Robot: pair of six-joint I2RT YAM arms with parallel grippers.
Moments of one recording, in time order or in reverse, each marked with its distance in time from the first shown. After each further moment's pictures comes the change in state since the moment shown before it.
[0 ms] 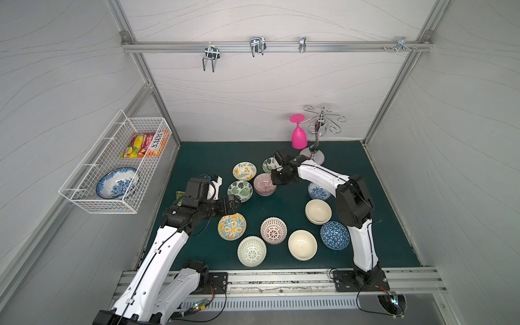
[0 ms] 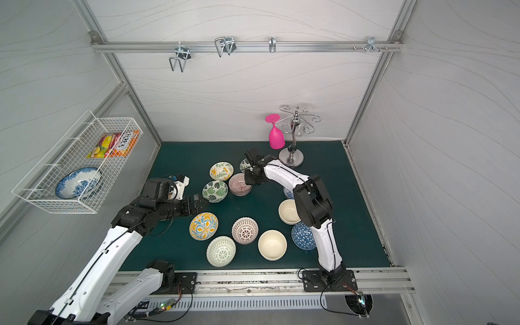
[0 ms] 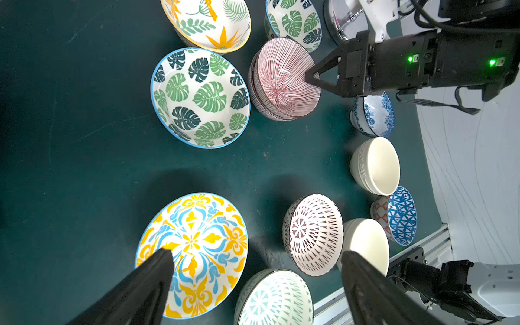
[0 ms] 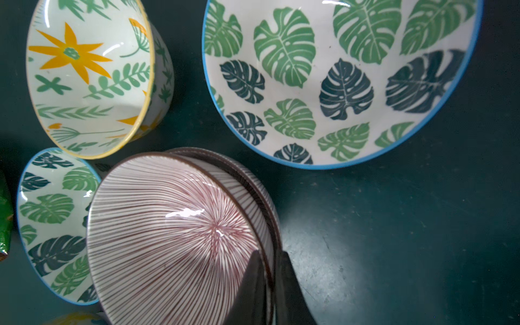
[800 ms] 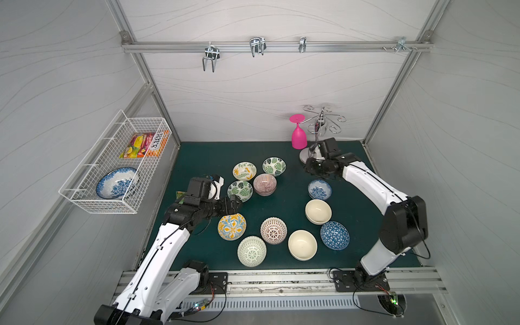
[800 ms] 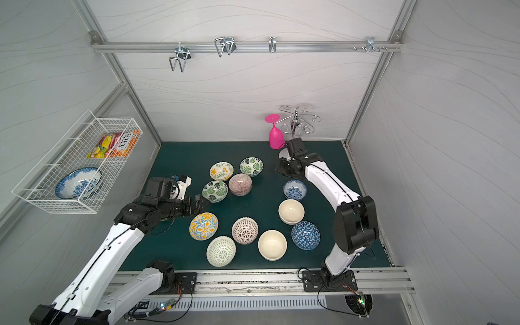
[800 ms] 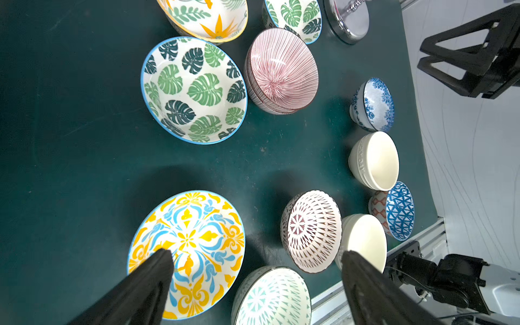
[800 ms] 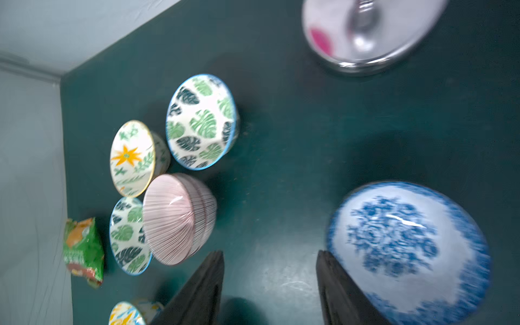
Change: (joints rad) left arm -0.012 0.041 -0.002 0.006 0.039 0.000; right arm -0.343 -0.498 -0.391 0.033 -0.060 0.108
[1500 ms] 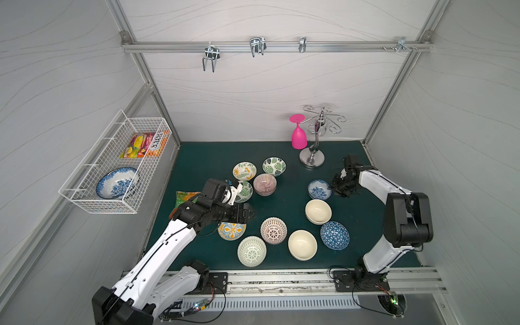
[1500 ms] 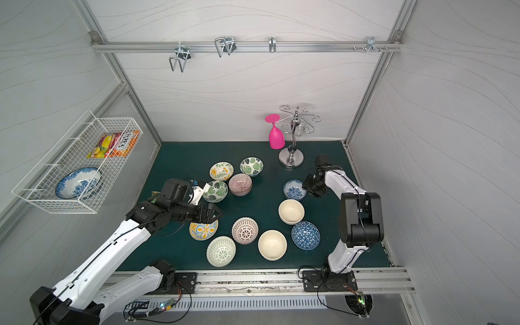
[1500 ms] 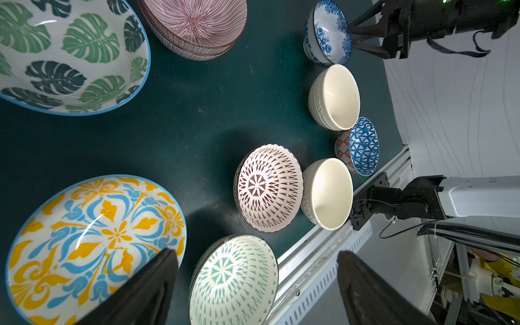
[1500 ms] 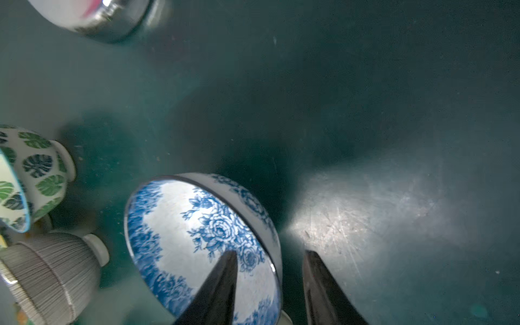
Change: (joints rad) left arm -0.196 0.015 0.003 -0.003 0.069 -0.004; right arm -0.259 0.074 -0.222 -0.005 -0.063 0.002
